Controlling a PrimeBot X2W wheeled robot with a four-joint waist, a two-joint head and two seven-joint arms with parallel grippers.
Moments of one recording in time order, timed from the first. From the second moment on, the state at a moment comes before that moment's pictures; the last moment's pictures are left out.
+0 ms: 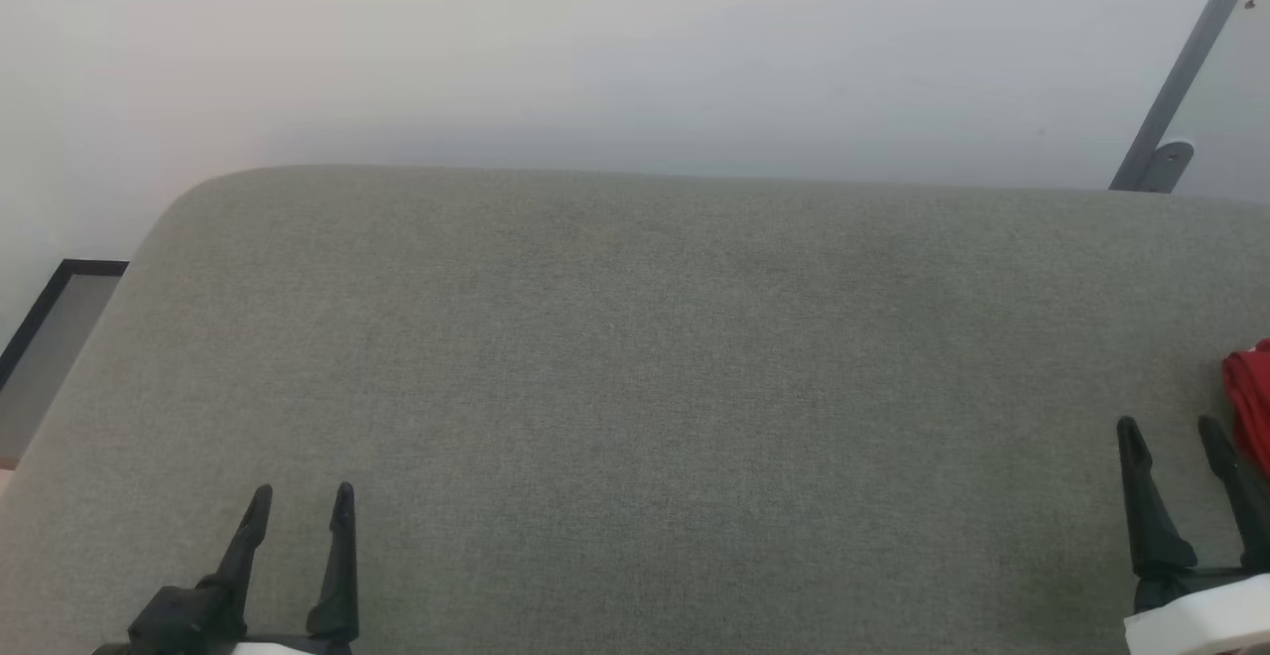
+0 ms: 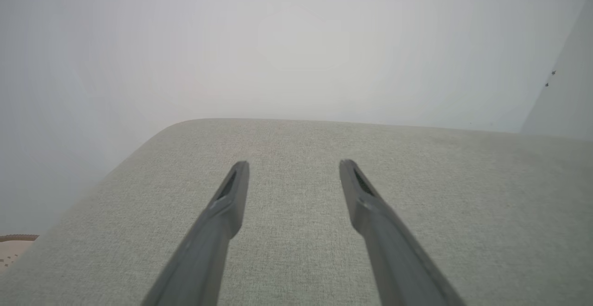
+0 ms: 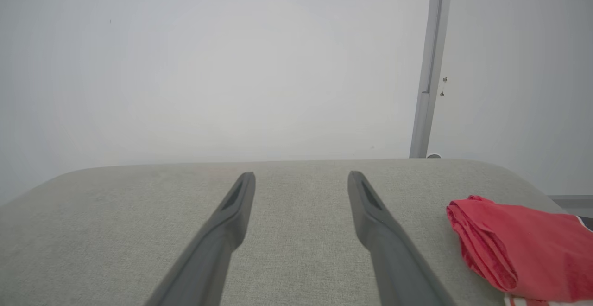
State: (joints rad) left arm 0.12 0.10 0.13 0.11 -0.16 -0.13 -0.26; right arm 0.10 -0.27 -0.10 0.05 0.41 0.13 -0.21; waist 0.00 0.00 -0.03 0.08
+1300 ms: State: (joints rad) left arm 0.06 0.07 0.12 0.20 -0.69 -0.13 -0.12; right arm 0.05 -0.17 -0.10 0.15 0.85 0.13 -0.09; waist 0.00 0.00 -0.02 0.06
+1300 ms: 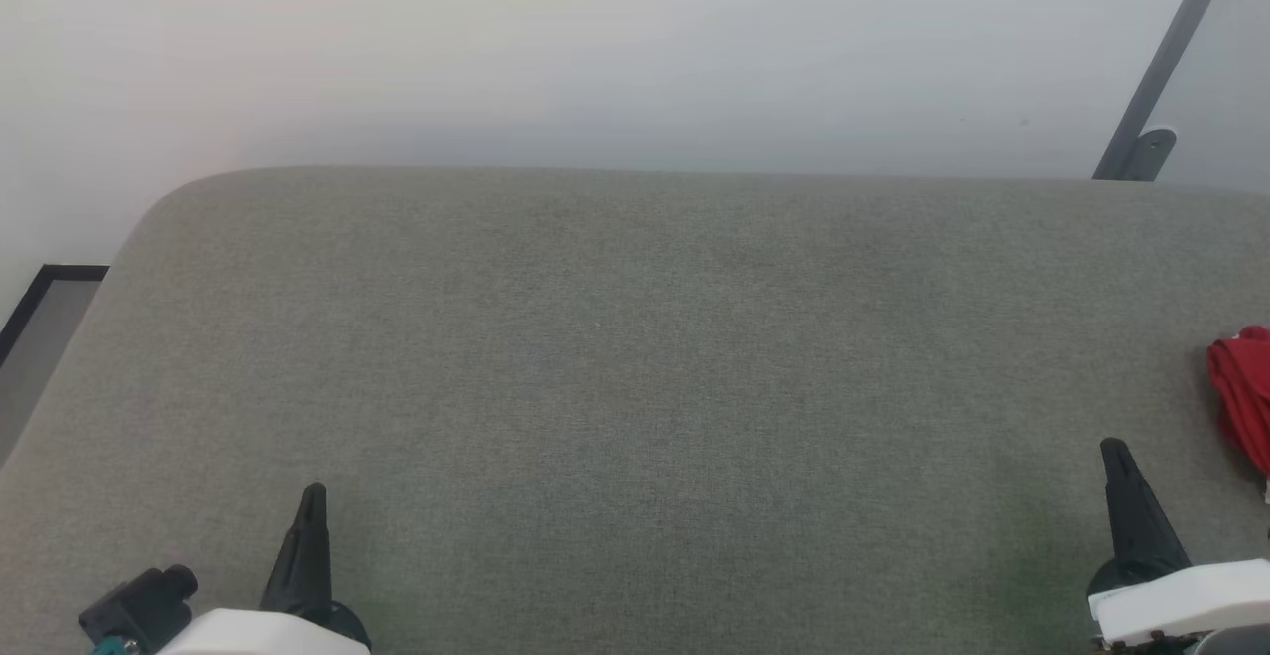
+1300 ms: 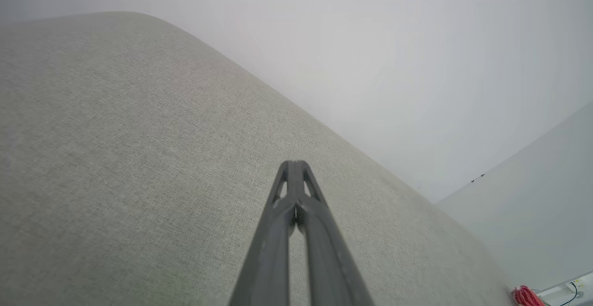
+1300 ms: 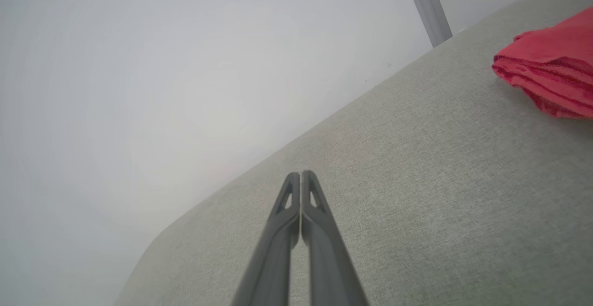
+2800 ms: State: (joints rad) left arm -0.03 0.06 0.12 0.23 -1.21 -0.13 0.02; right arm -0.04 -0.10 -0.11 0.20 1.29 0.13 0.03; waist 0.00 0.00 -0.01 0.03
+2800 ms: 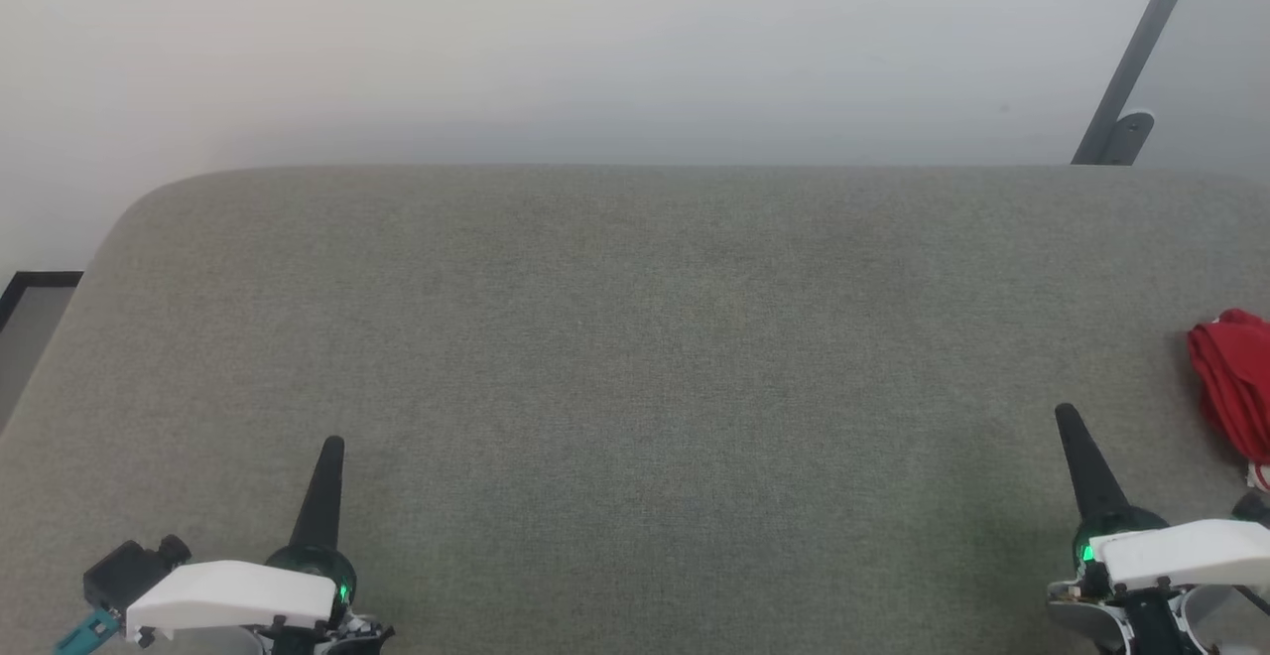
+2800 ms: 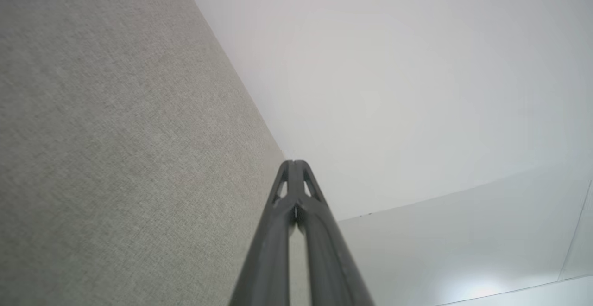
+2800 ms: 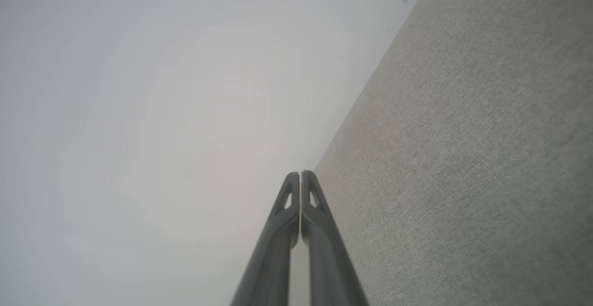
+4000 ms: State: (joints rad) left arm -0.09 0.05 0.11 0.24 -1.52 -0.13 0.09; right arm -0.09 -0.06 -0.11 0.24 1.53 0.13 0.09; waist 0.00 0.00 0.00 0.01
